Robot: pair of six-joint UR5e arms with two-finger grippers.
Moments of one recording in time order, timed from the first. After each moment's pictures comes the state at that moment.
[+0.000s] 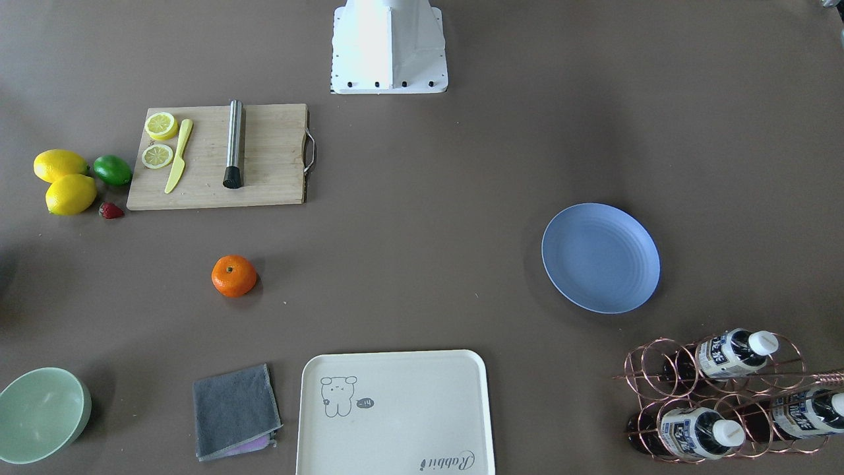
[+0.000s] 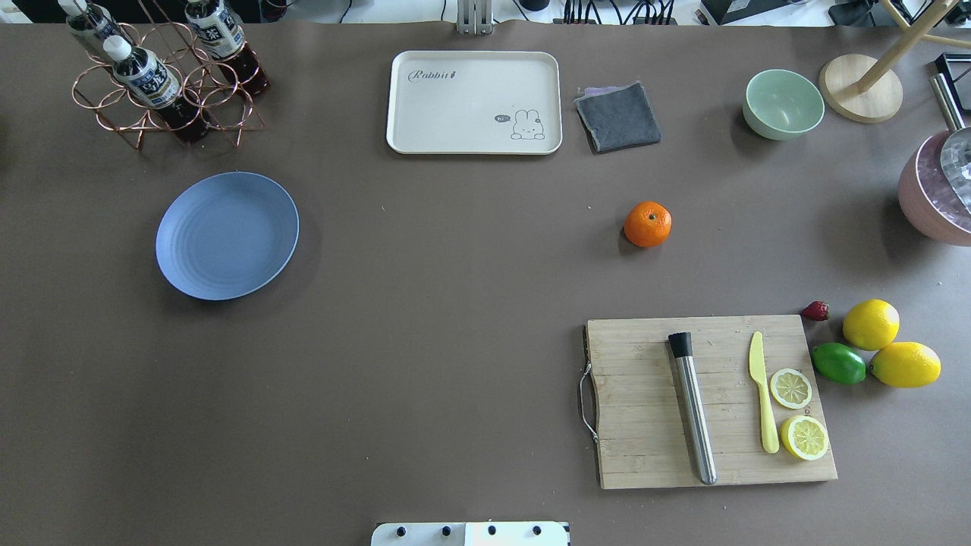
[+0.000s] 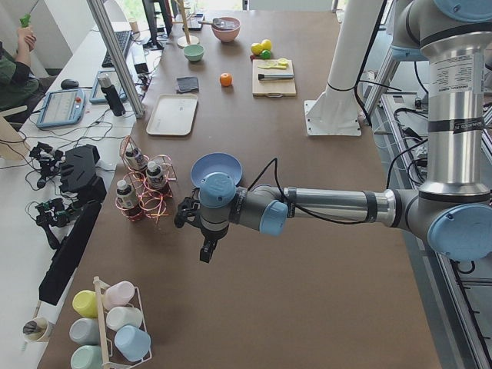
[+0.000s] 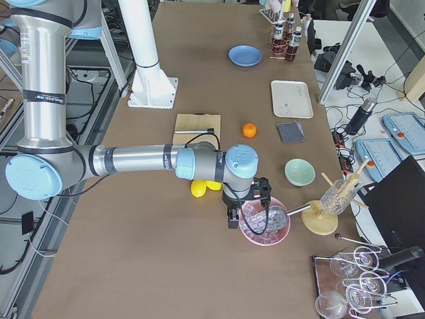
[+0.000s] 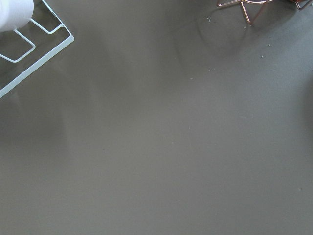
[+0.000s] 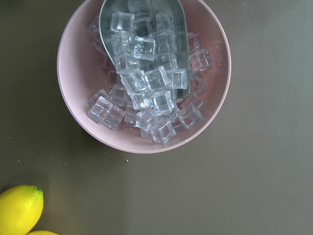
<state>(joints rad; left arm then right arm) -1.50 -1.48 -1.68 -1.85 -2.36 0.00 1.59 -1.62 1.72 -1.72 2.33 -0.09</state>
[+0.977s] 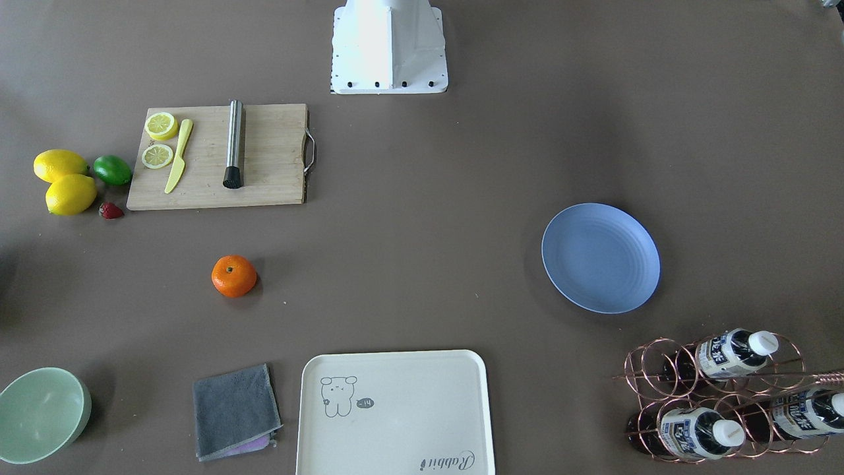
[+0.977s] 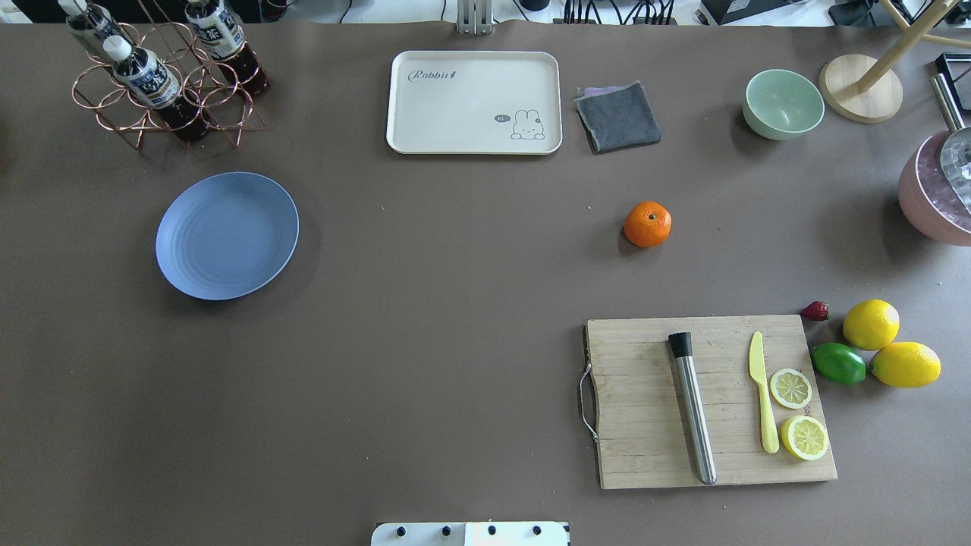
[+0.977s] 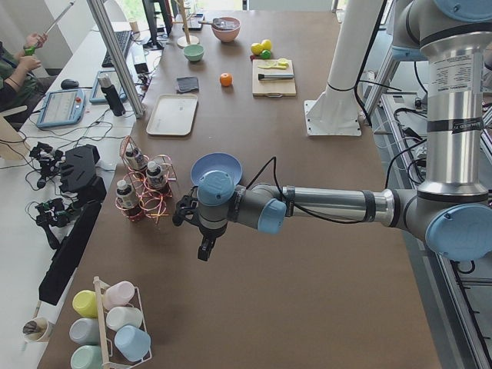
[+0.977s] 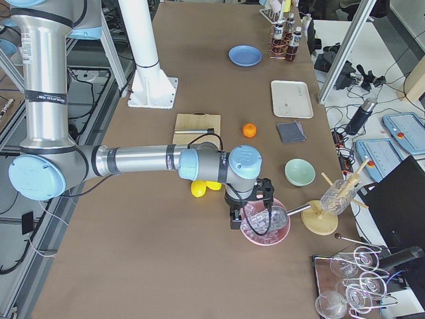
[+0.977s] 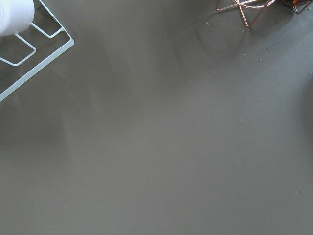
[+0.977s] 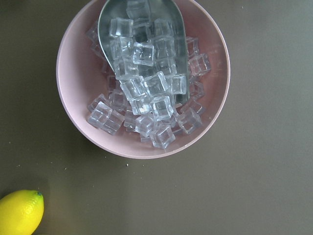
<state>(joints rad) -1.50 -1.49 -1.67 -1.85 -2.36 -0.01 1.59 -1.61 1.71 -1.72 2.33 -0.09</state>
